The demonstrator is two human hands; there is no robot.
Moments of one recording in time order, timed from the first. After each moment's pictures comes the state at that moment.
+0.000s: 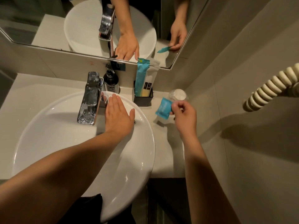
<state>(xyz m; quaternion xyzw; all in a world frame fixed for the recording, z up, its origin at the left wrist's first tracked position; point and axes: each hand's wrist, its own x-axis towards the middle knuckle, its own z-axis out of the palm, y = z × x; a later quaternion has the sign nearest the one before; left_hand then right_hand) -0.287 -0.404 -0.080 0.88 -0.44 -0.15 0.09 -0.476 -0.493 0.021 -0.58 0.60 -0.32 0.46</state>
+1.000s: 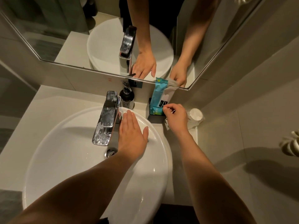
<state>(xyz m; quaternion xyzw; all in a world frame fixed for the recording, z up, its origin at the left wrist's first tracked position) -0.288 -0.404 -0.075 0.88 -0.44 -0.14 0.10 -0.388 -0.553 -0.035 -0.69 0.56 -0.23 0.39</state>
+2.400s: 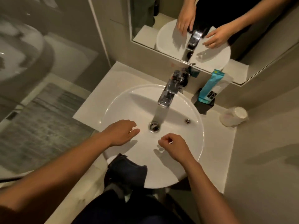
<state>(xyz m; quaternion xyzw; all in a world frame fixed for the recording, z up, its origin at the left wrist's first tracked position) -0.196 -0.164 -0.008 0.83 -0.45 -0.33 0.05 -0.401 -0.324 -0.019 -0.77 0.40 0.05 0.50</state>
